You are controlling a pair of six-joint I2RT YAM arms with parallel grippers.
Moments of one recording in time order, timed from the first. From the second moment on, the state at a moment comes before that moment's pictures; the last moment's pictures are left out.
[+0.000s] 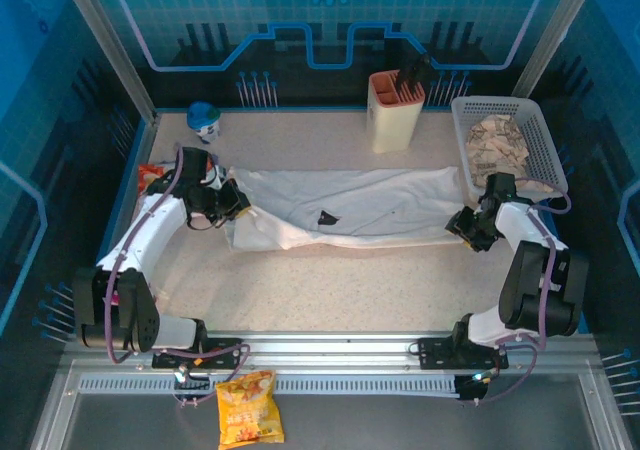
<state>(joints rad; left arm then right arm) -0.01 1.37 1.01 -0.73 0.50 -0.69 -0.25 1.48 0.85 -0.70 -0.19 0.43</state>
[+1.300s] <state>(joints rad) -0.01 1.30 0.97 -0.72 0.50 -0.69 -0.21 1.64 0.93 -0.62 -0.10 0.47</state>
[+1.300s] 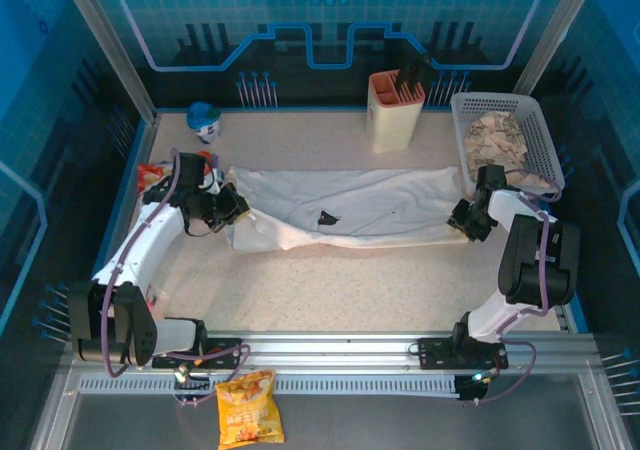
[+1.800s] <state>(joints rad) -0.01 1.30 0.96 -0.71 0.50 -0.69 -0.21 1.64 0.94 -0.62 -0.10 0.46</state>
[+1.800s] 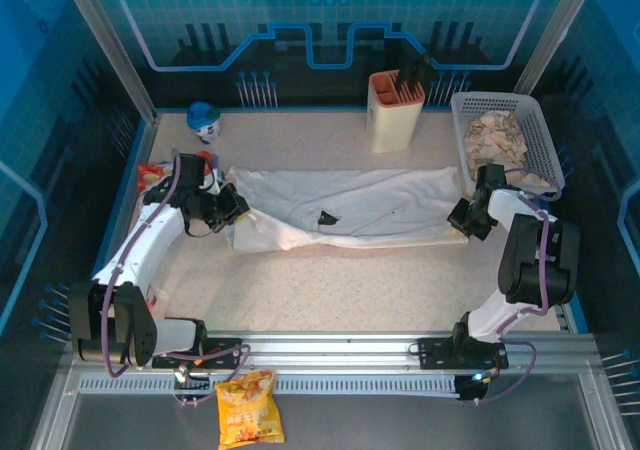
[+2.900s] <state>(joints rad) -0.01 1.14 0.87 -0.82 0.55 -0.72 -0.30 1.36 0.82 -0.81 -0.20 0.46</state>
